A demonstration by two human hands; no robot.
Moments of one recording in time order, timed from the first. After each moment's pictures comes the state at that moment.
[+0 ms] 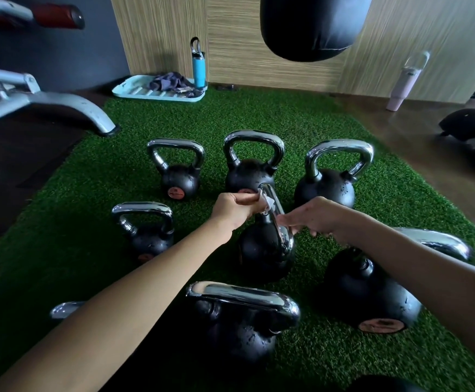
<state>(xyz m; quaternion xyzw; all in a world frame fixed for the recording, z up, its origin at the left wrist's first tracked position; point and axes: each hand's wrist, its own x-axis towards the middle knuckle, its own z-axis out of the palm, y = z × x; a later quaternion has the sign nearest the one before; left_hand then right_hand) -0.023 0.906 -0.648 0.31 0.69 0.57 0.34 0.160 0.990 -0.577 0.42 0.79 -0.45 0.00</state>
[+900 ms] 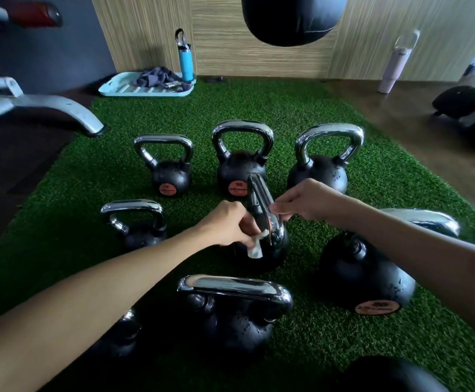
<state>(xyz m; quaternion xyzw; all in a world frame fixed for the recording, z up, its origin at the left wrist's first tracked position) -0.012 0.877 -0.635 0.60 0.73 0.19 0.26 0.165 0.996 -0.579 0.39 0.83 -0.39 -0.03</state>
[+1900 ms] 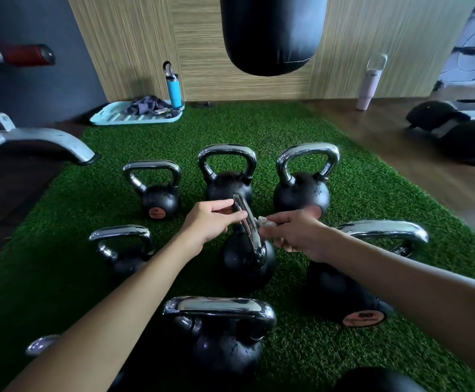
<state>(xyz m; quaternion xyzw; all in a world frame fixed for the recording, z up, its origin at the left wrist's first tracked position) 0.000 0.883 -0.596 0.35 0.78 0.42 0.29 0.179 0.983 -0.602 0.45 0.65 -0.60 -0.13</state>
